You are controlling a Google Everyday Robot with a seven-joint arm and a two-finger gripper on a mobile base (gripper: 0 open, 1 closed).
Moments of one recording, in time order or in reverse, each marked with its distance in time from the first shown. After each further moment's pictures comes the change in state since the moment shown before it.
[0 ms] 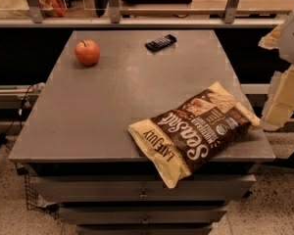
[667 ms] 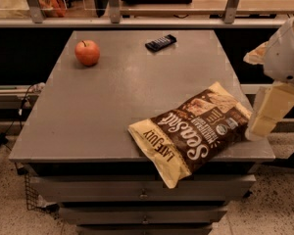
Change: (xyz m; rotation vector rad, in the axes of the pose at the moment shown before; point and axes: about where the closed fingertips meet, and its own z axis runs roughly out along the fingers) arm -0.007 0.009 0.036 -0.049 -0.071 -0.020
